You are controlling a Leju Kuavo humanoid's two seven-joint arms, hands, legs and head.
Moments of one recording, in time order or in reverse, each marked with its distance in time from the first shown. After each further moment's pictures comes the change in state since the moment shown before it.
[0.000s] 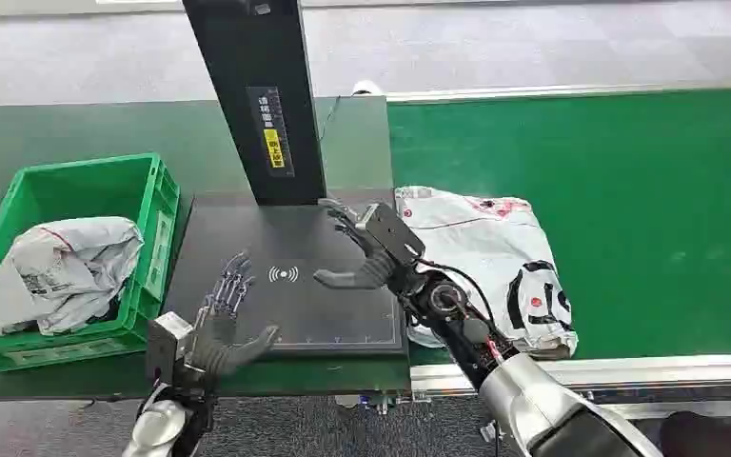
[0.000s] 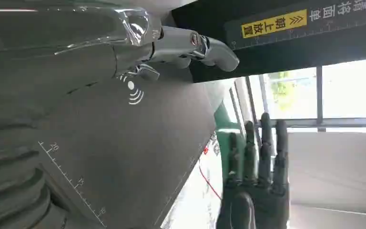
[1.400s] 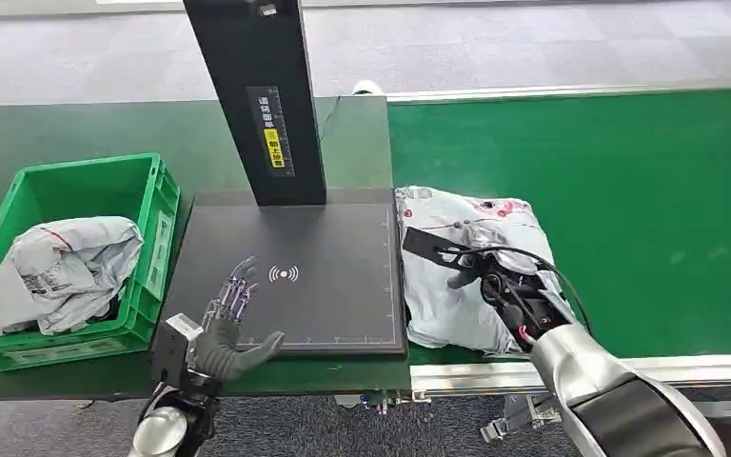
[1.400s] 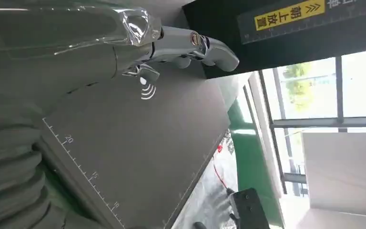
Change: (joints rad) left arm 0.038 -0.050 0.048 -0.045 -0.091 -0.033 0.072; right arm -0.118 -0.140 -0.123 0.259 0.885 0.020 0.608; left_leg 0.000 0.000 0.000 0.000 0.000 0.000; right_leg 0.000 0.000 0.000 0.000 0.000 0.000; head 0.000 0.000
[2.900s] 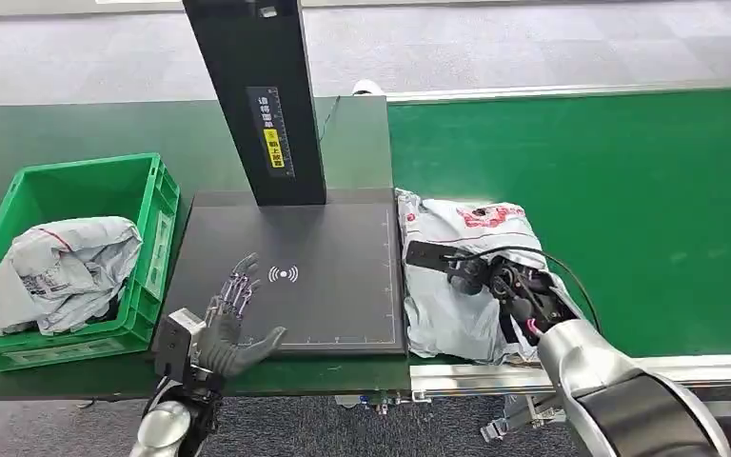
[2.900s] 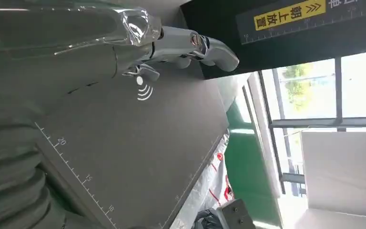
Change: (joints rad) left arm -0.025 -0.013 0.013 0.035 -0.006 -0.002 -0.015; right arm -0.016 0.003 -0.087 0.053 -0.019 0.245 -0.121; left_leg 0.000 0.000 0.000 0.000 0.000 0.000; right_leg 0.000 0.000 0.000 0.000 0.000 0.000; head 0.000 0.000
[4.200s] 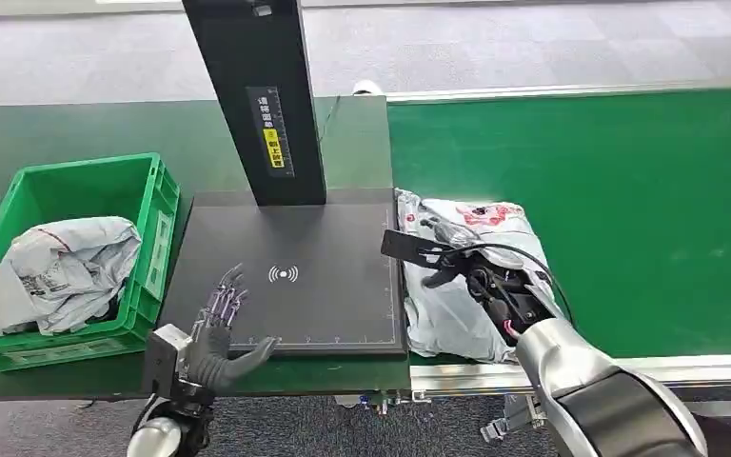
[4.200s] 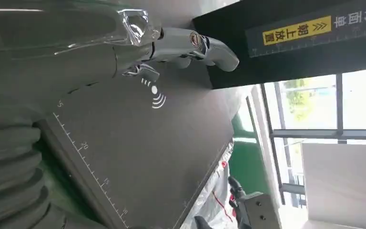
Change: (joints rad) left arm 0.067 0.005 0.030 -0.055 0.000 -0.001 -0.016; right arm -0.008 0.074 0.019 -0.002 0.070 -0.241 -0.122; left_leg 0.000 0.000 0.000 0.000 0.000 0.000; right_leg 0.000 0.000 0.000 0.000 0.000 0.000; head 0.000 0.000
